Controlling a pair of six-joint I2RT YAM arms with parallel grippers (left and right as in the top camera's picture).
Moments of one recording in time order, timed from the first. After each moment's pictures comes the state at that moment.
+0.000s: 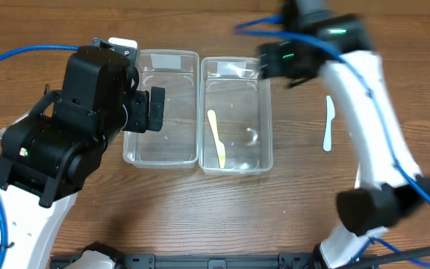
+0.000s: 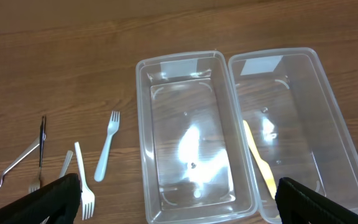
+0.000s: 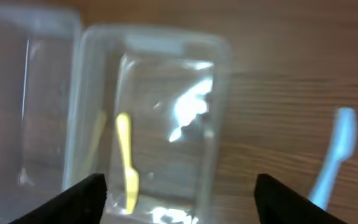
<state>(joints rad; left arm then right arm) -0.40 1.28 1.74 -1.26 -0.21 -0.20 0.25 1.87 2.11 -1.38 -0.06 0.20</state>
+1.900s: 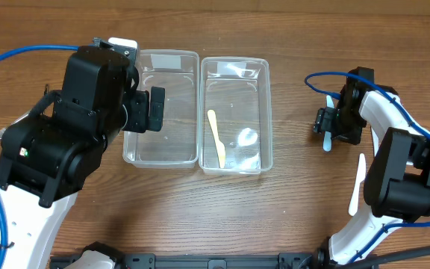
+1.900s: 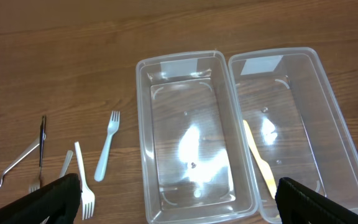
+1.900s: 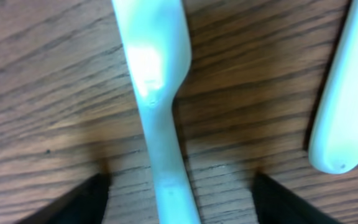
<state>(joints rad) -0.40 1.28 1.74 -1.26 -0.21 -0.20 -0.18 1.98 1.28 -0.84 -0.01 0.12</state>
